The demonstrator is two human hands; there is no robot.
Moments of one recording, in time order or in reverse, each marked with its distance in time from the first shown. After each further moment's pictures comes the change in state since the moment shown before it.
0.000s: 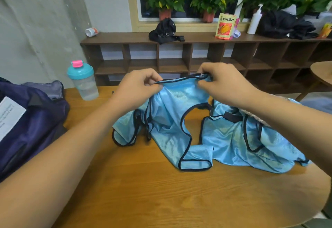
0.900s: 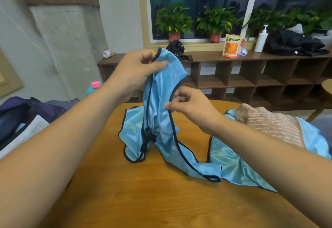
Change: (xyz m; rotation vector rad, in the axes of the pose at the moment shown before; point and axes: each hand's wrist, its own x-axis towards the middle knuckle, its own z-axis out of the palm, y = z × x) left_hand 0.019 0.070 -0.065 -0.339 0.077 0.044; right_hand 0.014 -0.063 0.050 0.853 -0.108 0.121
